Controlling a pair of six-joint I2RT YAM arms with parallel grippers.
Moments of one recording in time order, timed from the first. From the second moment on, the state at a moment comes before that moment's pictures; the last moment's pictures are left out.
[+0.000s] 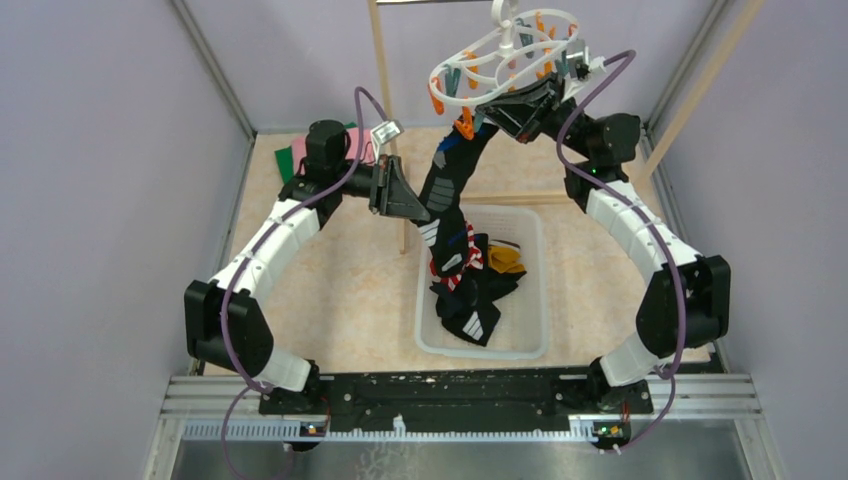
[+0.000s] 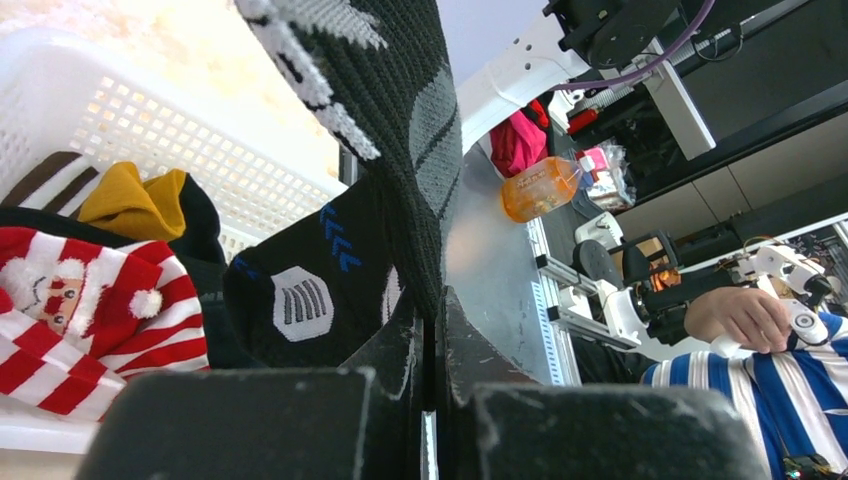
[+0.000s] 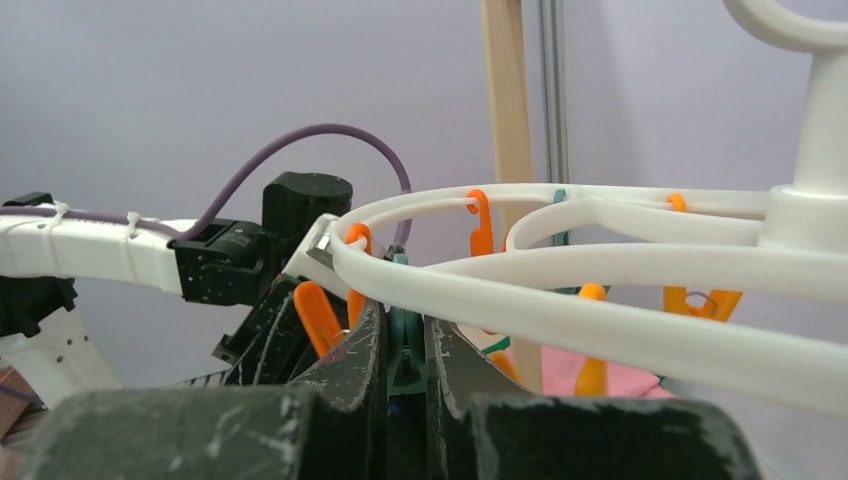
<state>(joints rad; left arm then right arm) -0.31 1.48 1.28 -0.07 1.45 -0.51 0.28 1.56 1.32 0.98 -0.88 0.75</state>
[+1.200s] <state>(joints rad) -0.73 1.59 1.34 -0.67 0.77 0.40 0.28 1.22 1.19 0.15 -0.57 0.41</state>
